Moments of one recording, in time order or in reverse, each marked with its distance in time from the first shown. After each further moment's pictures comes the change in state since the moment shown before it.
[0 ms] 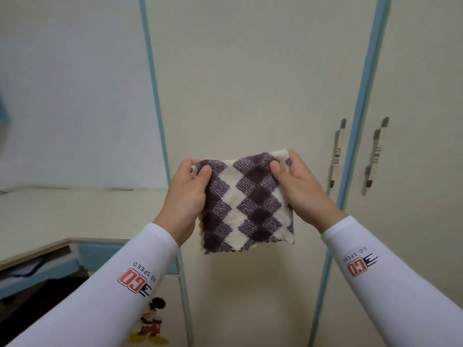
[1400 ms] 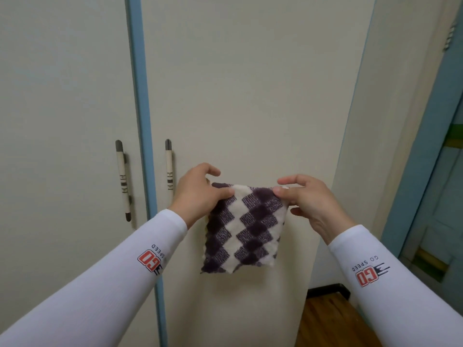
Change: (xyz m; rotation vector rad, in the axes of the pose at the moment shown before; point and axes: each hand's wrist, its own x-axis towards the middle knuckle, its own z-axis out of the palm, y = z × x) left_hand -0.011 0.007 0.397 0.415 -0.362 0.014; right_hand -0.042 0.001 -0.398 -0.202 0.467 0.479
